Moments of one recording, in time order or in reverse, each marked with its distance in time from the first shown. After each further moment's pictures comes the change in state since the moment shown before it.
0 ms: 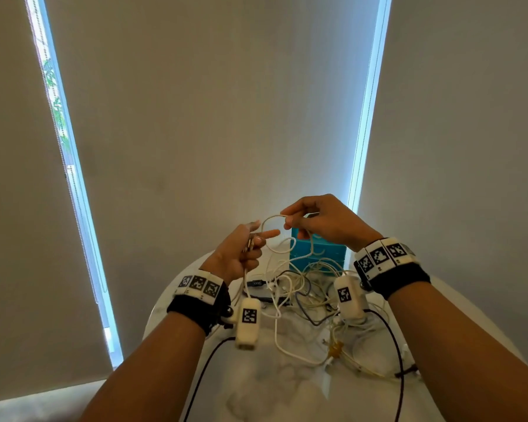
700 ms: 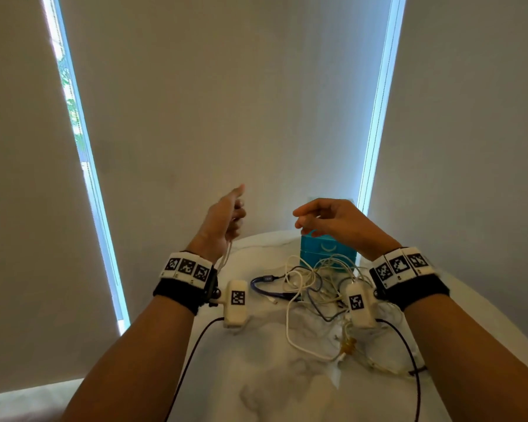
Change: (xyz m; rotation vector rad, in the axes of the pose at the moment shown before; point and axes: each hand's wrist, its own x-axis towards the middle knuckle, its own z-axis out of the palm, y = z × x) left_hand -0.011 0.046 -0.034 0.127 0.240 0.304; right_hand -0.011 0.010 0.010 0.230 -0.023 0.046
